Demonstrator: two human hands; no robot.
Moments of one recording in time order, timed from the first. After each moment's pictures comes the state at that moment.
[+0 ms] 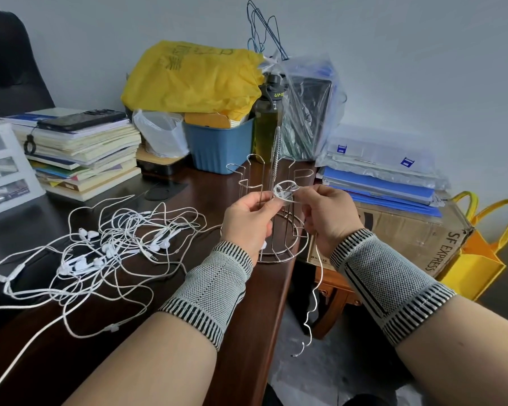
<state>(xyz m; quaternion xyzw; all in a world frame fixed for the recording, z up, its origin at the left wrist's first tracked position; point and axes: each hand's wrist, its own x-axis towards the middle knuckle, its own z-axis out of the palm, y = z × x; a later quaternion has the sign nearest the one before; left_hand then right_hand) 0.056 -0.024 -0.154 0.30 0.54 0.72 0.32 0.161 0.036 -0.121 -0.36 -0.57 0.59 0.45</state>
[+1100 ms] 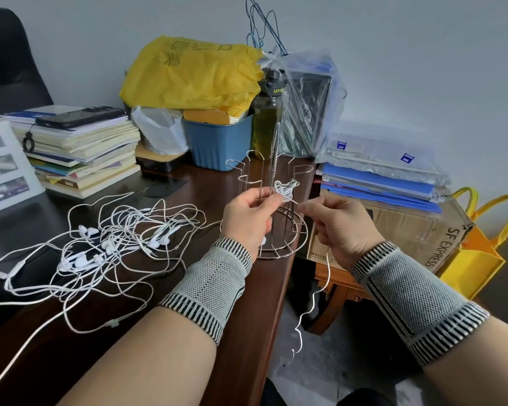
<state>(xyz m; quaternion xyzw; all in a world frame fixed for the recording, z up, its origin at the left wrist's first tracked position) 0.054 -0.022 -0.155 0.30 0.53 0.72 0.32 0.192 0.028 -0.128 -0.34 -0.61 0.60 0.40</state>
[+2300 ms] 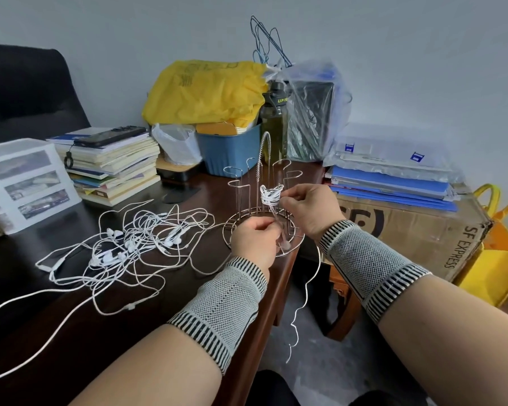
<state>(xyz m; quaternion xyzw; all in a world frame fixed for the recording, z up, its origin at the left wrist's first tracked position) 0.103 -0.052 -0.152 0.20 0.64 0.68 0.30 0.166 0.037 -0.122 -0.35 -0.76 0.39 0.37</state>
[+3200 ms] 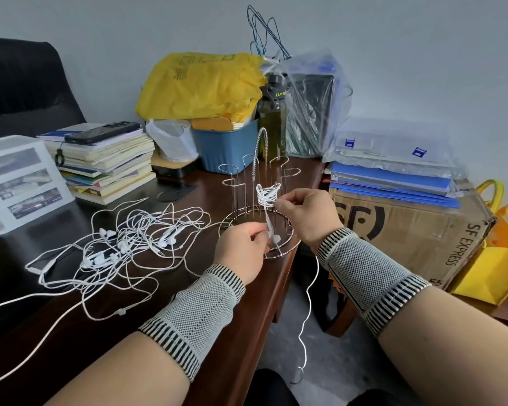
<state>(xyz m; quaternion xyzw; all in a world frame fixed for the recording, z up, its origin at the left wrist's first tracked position) 0.075 -0.062 -0.167 0.40 0.75 0.49 0.19 0.165 0.038 -0.135 -0.35 -0.75 0.41 0.38</state>
